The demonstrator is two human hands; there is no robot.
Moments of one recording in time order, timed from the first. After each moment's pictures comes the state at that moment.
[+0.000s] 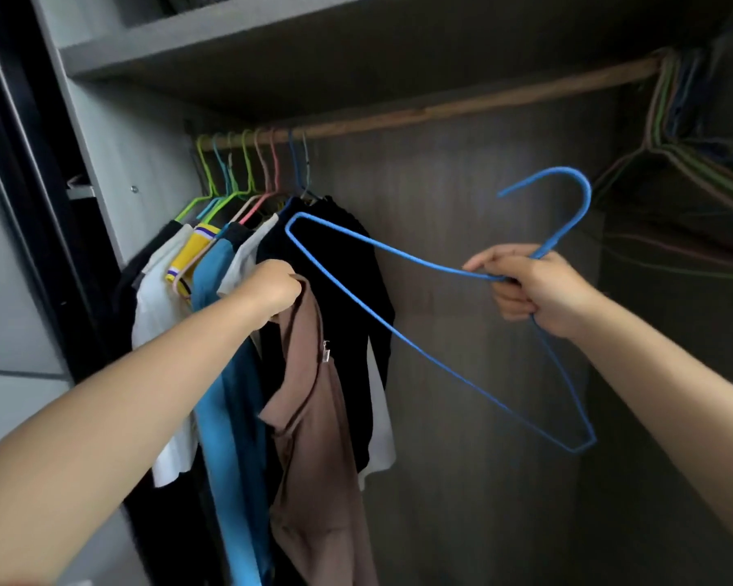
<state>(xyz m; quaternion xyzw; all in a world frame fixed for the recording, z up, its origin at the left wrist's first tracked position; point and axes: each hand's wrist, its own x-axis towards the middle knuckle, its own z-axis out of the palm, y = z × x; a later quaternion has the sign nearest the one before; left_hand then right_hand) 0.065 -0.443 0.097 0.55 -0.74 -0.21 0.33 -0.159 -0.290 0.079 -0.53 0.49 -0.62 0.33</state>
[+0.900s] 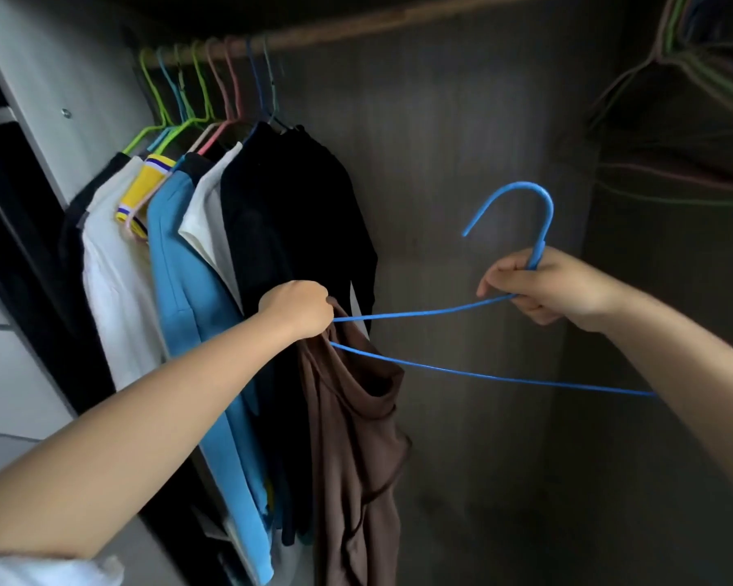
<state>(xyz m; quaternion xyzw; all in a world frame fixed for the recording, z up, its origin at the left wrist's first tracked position) 0.025 -0.432 0.007 0.53 -0.85 0.00 0.08 -0.185 -0.264 0.029 -0.56 0.62 -0.45 0.31</state>
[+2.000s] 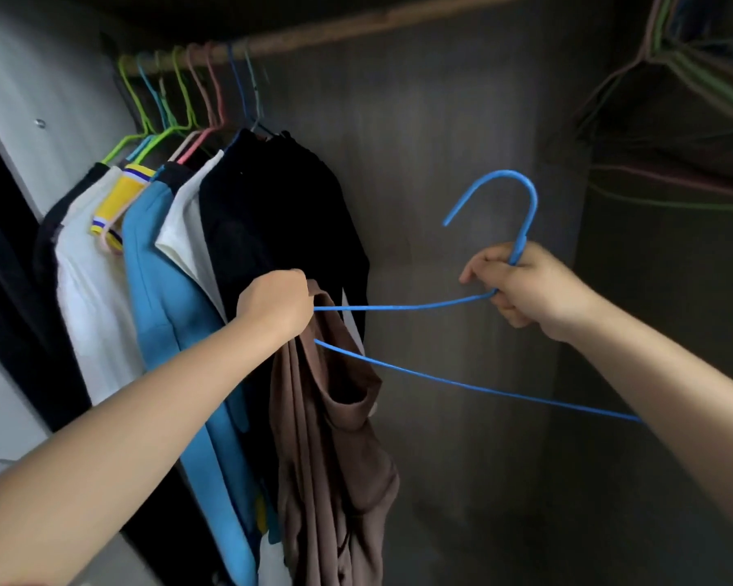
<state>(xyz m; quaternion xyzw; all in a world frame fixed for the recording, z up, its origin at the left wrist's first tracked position) 0.019 -0.418 0.025 0.55 -0.82 0.08 0.14 -0.176 -0.281 0.027 -0.51 0.61 -0.55 0.26</state>
